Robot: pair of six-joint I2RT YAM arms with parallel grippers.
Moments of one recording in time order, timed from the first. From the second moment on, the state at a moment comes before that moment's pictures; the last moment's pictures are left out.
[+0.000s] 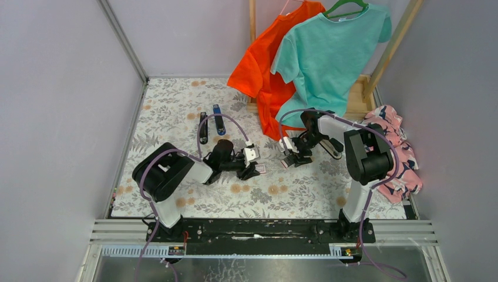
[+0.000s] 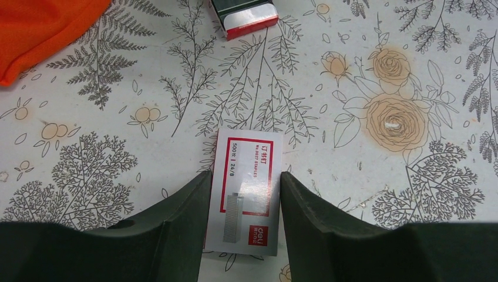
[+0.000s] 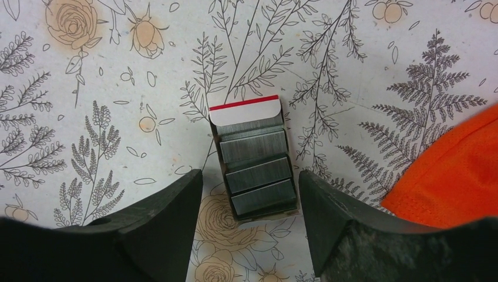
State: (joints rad) left arm -0.62 1.76 0.52 0.73 0.65 0.32; right arm 0.30 1.89 1.18 -0.90 -0.65 -1.72
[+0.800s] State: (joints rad) left arm -0.63 1.78 0.52 0.75 0.67 0.30; right arm 0.34 1.84 1.11 -0.82 -0.65 -1.56
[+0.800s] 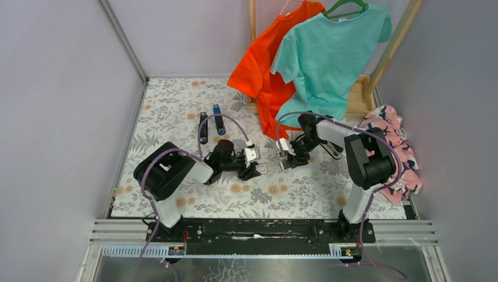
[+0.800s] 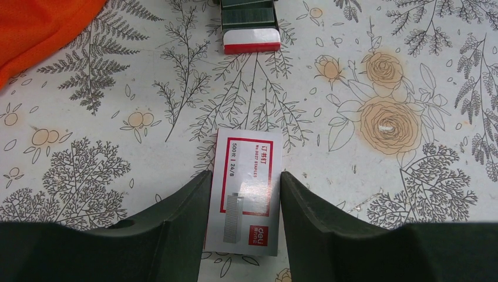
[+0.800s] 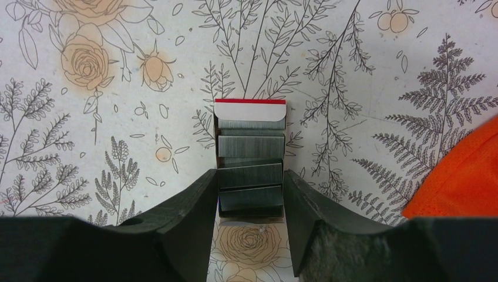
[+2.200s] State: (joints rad) left arm -0.63 1.79 0.39 1.01 0.60 0.17; right arm 0.46 1.82 1.08 -0.67 -0.64 -1.26
